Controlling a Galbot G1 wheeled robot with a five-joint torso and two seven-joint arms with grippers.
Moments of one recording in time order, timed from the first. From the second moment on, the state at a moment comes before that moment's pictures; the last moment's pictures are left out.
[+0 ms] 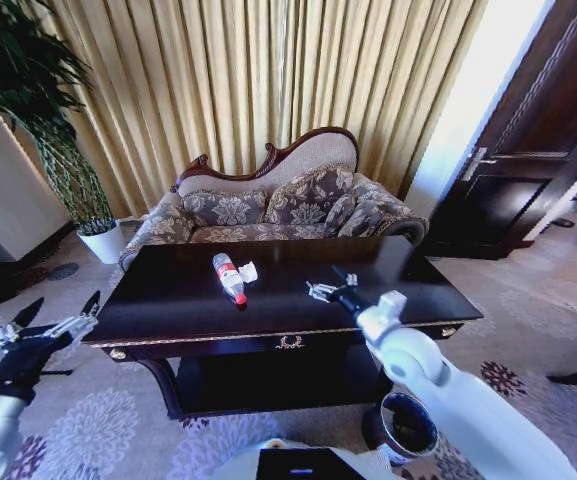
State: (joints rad) left arm 1.85 -1.38 -1.40 -2.50 -0.76 0.35 0.19; right arm -0.98 0.77 0.05 2.12 0.90 -0.25 0.22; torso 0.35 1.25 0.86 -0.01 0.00
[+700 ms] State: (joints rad) left arm 1.85 -1.43 -1.42 -2.50 -0.74 0.34 0.19; right arm -0.43 0.90 -0.38 1.81 1.01 -0.28 -0.01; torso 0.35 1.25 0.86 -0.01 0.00
